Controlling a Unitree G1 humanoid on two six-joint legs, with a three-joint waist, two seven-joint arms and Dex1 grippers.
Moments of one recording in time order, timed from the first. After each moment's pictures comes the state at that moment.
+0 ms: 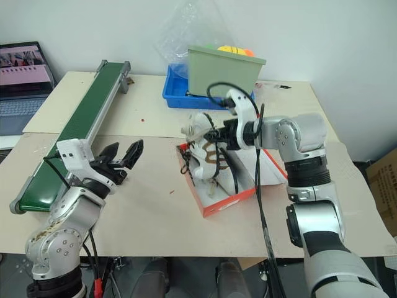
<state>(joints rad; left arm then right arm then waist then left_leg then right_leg) -0.14 0.23 0.27 -0.62 -0.71 0.72 -0.01 -0.97 -0.46 0.07 0.18 0.60 1.28 0.57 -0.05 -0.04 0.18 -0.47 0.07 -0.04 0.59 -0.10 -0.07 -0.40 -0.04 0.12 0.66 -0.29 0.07</state>
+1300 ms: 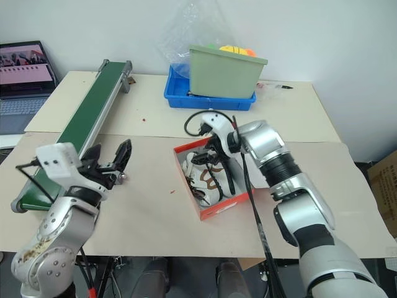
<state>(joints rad) -0.09 0.30 0.25 -0.81 -0.71 0.76 0.13 -1.10 -0.45 0.31 0.36 0.28 0.94 1.03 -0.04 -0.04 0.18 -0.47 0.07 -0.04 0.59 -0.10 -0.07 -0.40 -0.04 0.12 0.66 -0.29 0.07</state>
